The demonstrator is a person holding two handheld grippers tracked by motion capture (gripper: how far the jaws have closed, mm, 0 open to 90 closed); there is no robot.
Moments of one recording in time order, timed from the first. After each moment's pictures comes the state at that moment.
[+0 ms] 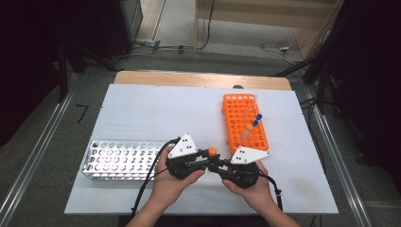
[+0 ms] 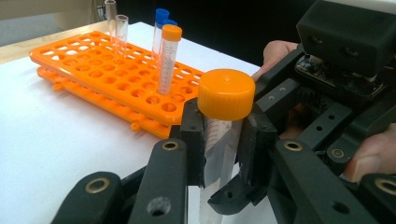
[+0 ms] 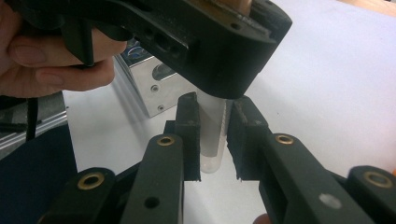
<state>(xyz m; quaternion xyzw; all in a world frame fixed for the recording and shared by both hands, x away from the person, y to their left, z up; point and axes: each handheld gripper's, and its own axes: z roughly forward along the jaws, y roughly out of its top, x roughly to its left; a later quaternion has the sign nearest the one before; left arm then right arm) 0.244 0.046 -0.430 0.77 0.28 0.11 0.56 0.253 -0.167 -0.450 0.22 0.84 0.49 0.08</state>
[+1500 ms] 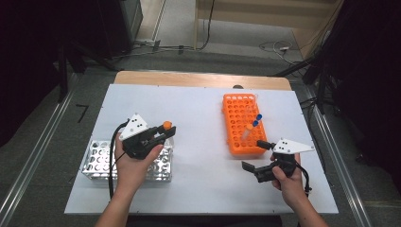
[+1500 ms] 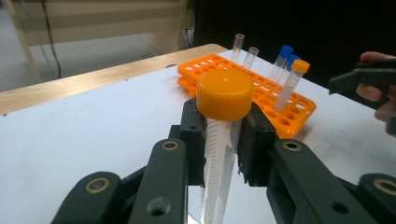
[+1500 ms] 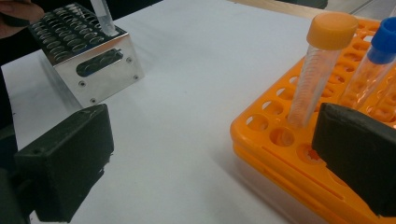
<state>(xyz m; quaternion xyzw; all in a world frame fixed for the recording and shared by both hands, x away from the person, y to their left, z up) 0.261 0.152 -0.412 0.71 0.38 0.21 0.56 0.282 -0.265 -0.449 0.28 0.81 0.51 0.11</state>
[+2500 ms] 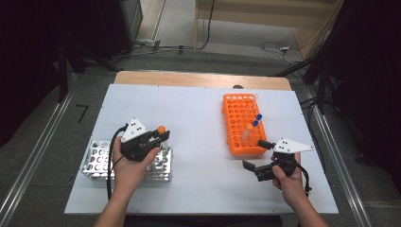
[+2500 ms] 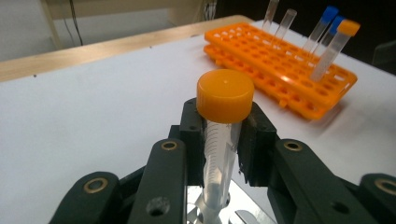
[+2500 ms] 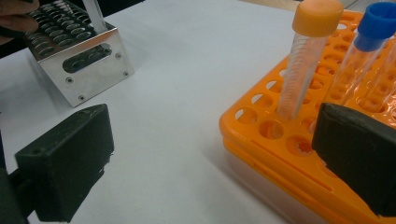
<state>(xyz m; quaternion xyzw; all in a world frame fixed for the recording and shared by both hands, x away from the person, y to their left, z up) 0.265 0.156 -0.436 0.73 0.42 0.22 0.50 0.287 -0.268 -0.455 0.29 0.81 0.50 0.12</state>
